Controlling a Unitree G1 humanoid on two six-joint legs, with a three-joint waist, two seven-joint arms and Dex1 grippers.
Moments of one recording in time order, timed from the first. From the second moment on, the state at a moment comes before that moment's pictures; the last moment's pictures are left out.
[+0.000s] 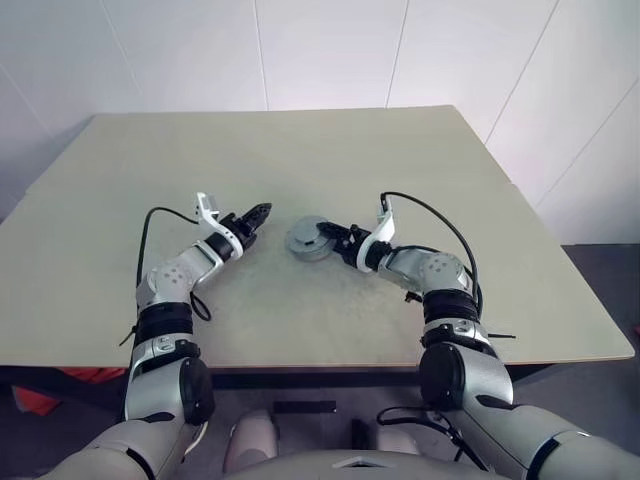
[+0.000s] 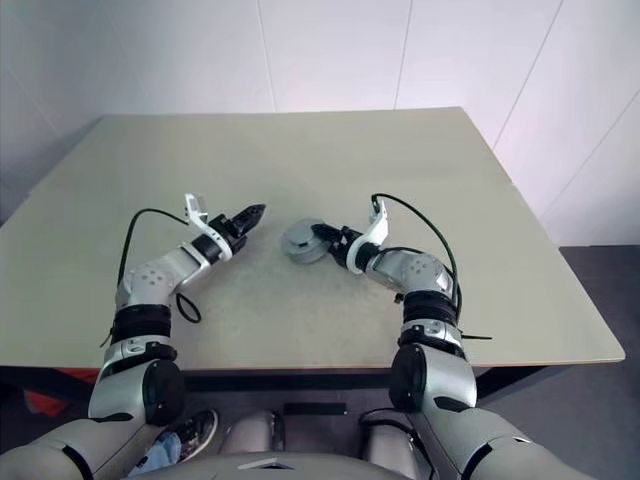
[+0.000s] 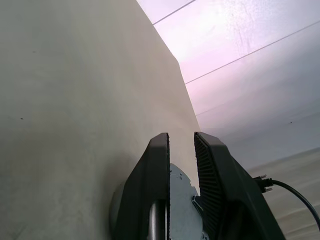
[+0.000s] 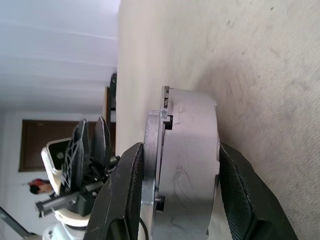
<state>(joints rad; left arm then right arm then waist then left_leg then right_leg) -0.62 0.13 0.52 0.47 -0.79 0.85 -0.46 -0.76 0.00 -0.53 0.67 0.76 1.03 0.21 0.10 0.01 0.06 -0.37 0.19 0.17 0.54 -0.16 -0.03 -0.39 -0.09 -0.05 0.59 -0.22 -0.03</state>
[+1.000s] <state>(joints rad) -0.56 0.09 0.59 0.42 -1.08 1.05 -0.38 -0.90 0.01 -0.65 0.61 0.91 1.07 0.06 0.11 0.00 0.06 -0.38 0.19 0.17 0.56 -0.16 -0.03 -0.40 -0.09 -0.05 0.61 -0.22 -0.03</state>
